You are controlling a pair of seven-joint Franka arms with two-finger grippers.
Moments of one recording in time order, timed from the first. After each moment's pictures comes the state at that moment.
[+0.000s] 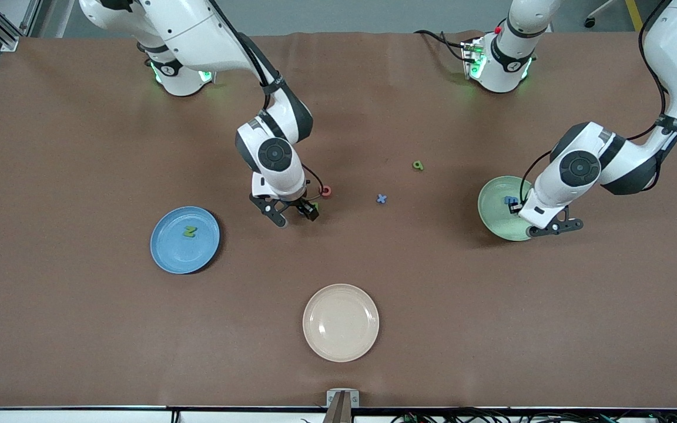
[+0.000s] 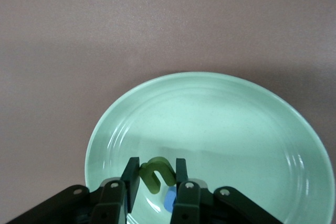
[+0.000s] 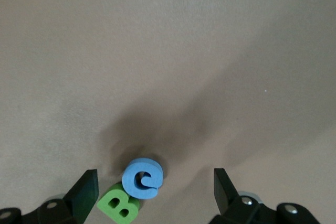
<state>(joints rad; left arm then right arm) 0.98 0.62 -1.05 -2.23 0.92 2.22 -0.83 0.74 0.60 -0.05 -1.89 0.10 2.46 1.38</state>
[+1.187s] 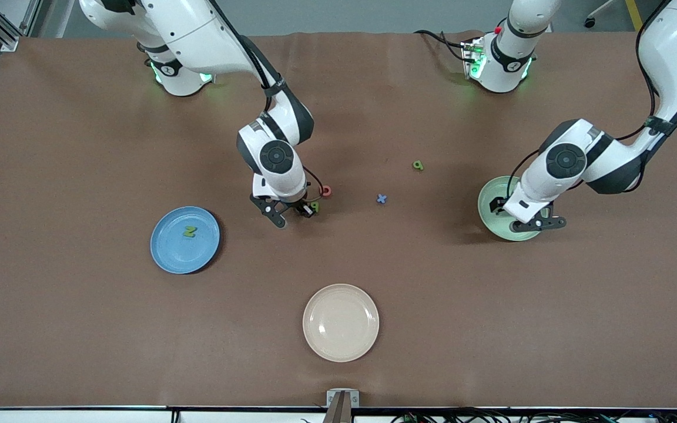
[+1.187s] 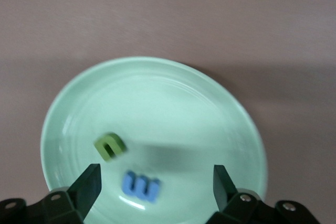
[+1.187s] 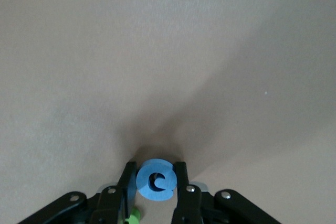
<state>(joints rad) 0.99 0.65 -1.18 -2.24 0.91 2.18 -0.85 0.73 0.61 -0.06 -1.88 0.10 2.45 1.38</state>
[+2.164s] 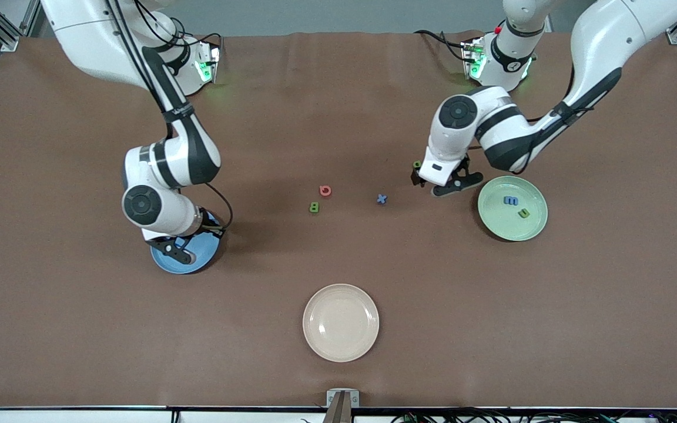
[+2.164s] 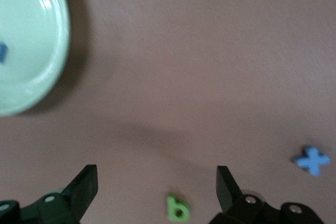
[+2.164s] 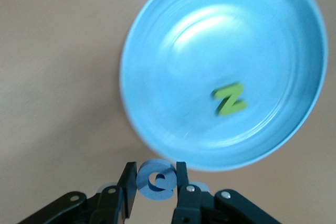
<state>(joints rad) 0.64 0.66 -1.28 -2.27 0.85 2.15 -1.52 0.33 0.46 -0.08 -1.90 0.10 2.17 0.68</state>
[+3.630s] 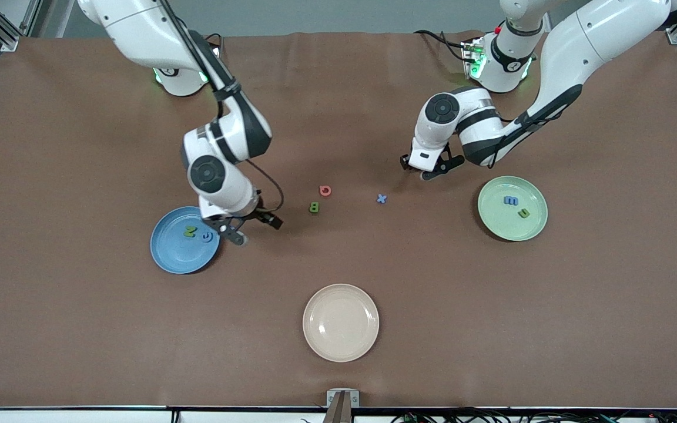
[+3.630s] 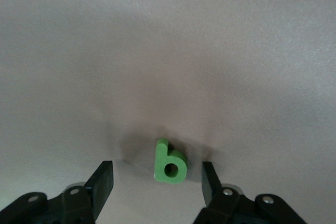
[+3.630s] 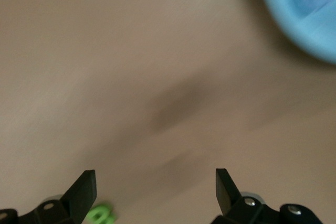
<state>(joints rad) 0.48 0.66 -1.07 -2.42 0.85 2.41 -1.71 0.60 0.48 -0.04 -1.93 0.22 2.38 0.97</state>
